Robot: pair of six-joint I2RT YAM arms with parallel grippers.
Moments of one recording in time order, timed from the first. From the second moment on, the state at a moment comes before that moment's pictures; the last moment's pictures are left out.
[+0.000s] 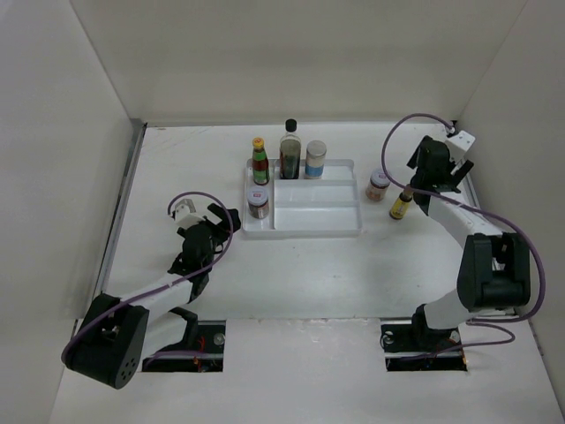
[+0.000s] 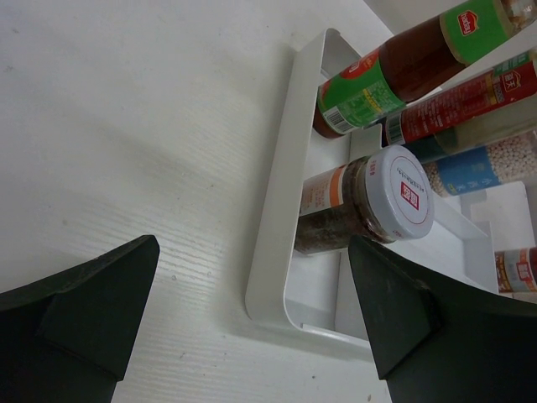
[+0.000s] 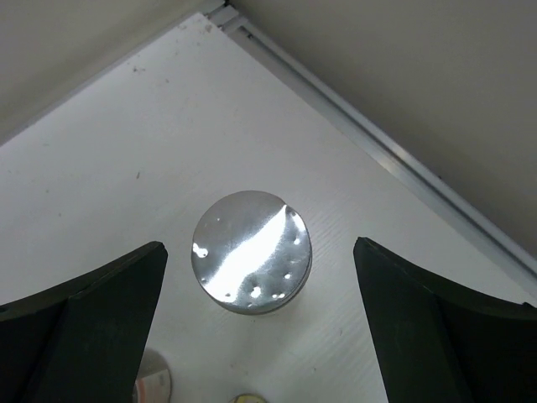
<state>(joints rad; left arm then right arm) -0.35 1.09 0.17 0.64 -0.33 -0.80 0.03 1.50 0.96 0.14 0.71 0.34</state>
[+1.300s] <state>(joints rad) -0.31 1.09 0.17 0.65 -0.30 -0.80 0.40 1.70 1.15 0.37 0.48 0.22</state>
